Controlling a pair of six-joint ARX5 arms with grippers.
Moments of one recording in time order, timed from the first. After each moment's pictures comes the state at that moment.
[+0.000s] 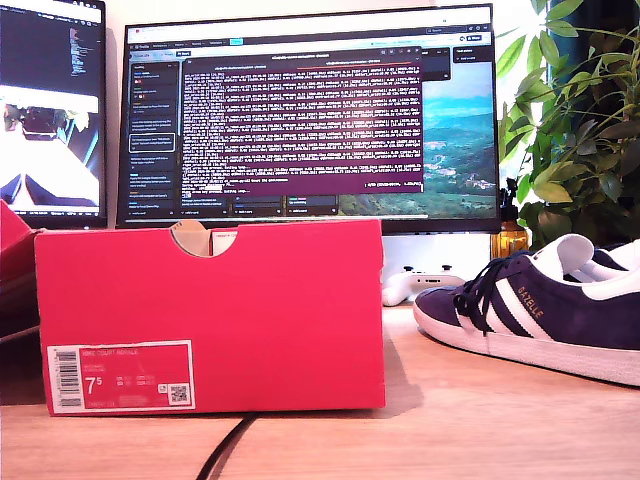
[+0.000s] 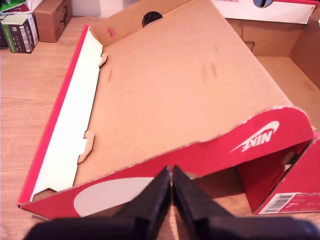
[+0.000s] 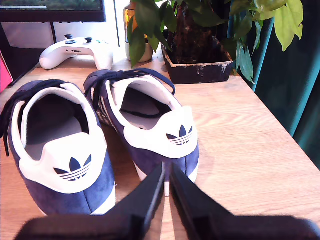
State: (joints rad) left arm -0.19 0.00 0.08 -0.44 0.02 -0.20; right arm 0.07 0.01 0.06 -0.32 0.17 0.00
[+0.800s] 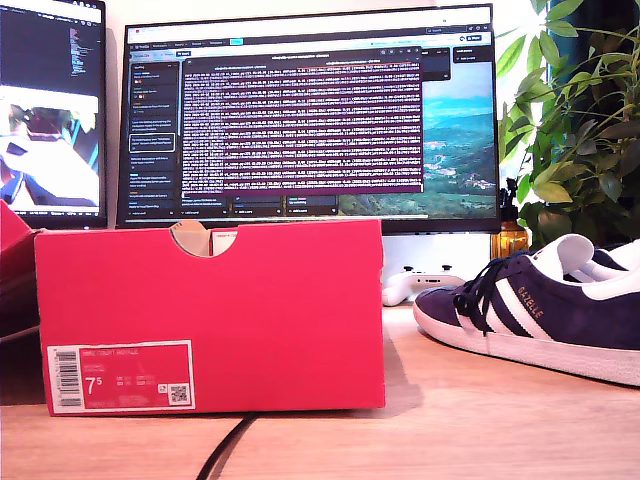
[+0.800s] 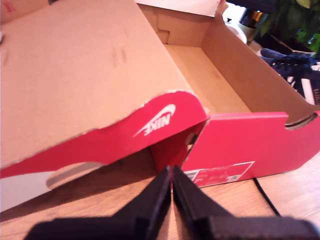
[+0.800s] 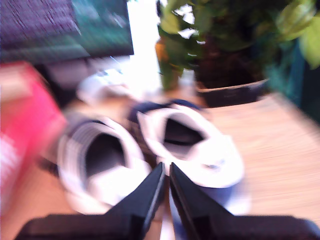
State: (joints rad) left arm -0.19 0.00 0.08 -0.44 0.33 -0.27; right arm 0.07 0.01 0.06 -0.18 0.02 0.26
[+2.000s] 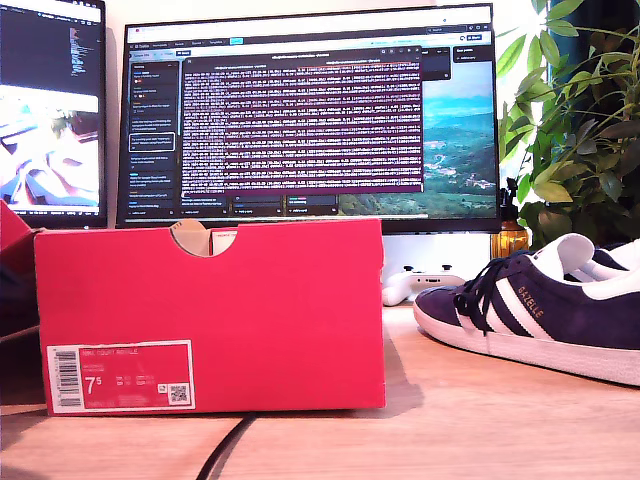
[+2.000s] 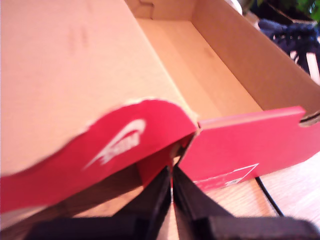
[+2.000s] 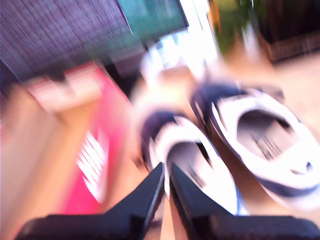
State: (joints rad) left arm -0.41 0.64 0.07 0.15 0.19 -0.29; right arm 0.11 0.65 0.61 -0.50 -0.15 0.32
